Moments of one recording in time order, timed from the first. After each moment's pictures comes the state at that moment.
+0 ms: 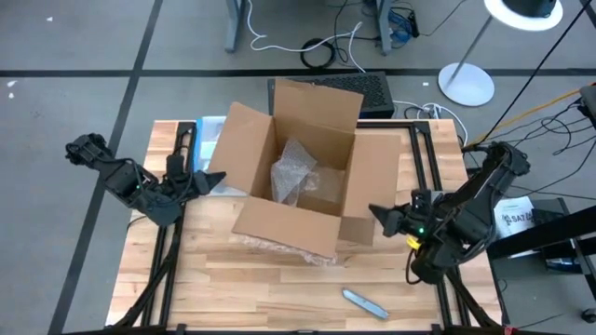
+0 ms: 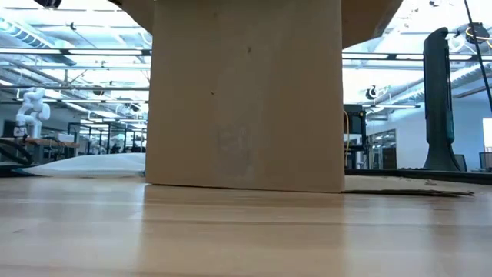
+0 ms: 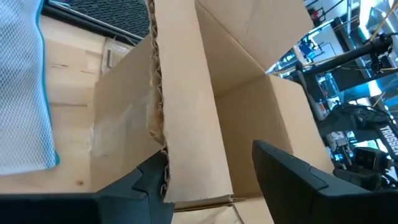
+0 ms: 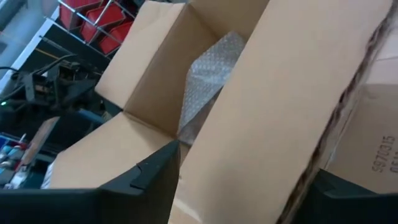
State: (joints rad) left arm -0.61 0.85 1.08 -1.06 -1.02 -1.78; right arm 0.81 1.30 1.32 -1.29 1.16 2.16
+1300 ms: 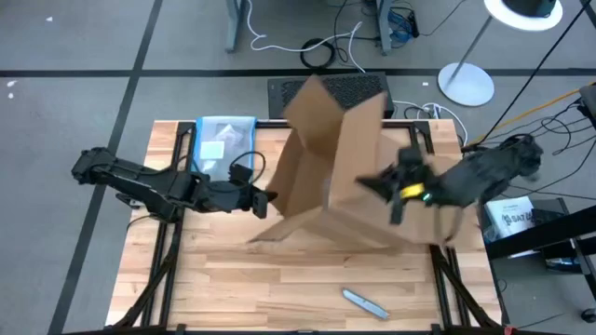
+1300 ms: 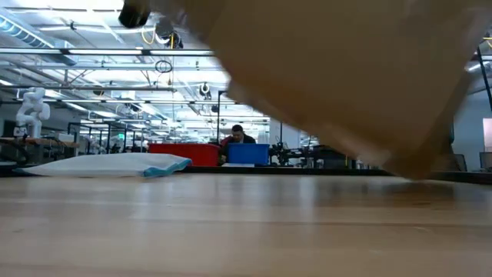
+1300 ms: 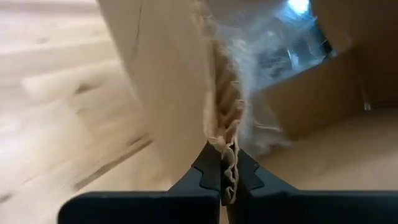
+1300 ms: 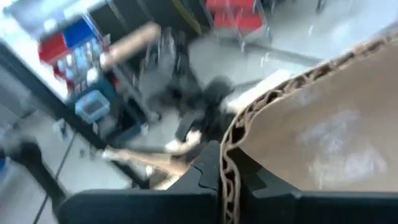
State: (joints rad) left arm -0.25 1.19 1.07 -0.44 -0.46 -1.12; right arm 0.52 1.25 1.65 -0.69 0.72 0.72
